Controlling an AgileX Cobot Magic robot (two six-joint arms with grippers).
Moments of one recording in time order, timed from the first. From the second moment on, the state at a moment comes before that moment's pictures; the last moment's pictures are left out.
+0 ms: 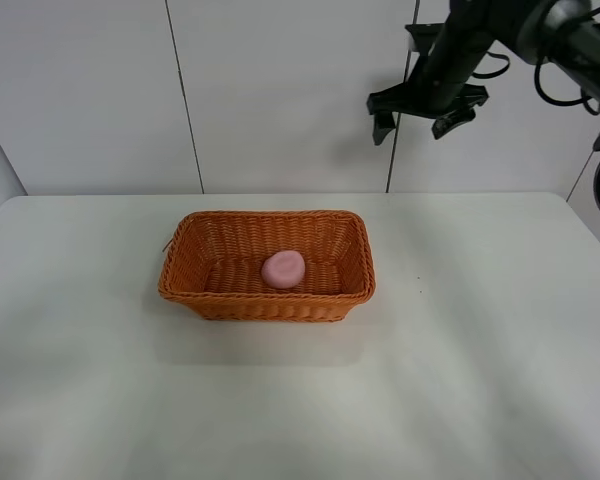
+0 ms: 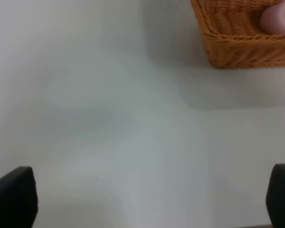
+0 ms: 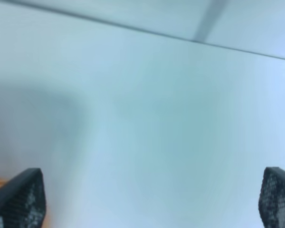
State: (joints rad) left arm -0.02 -0.01 -0.49 -0.02 1.05 0.05; right arm 0.20 2.28 -2.34 0.01 1.22 0.00
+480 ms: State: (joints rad) left arm -0.02 -0.01 -0.49 -0.02 1.05 0.05; right arm 0.03 2.27 -2.32 0.01 1.22 0.00
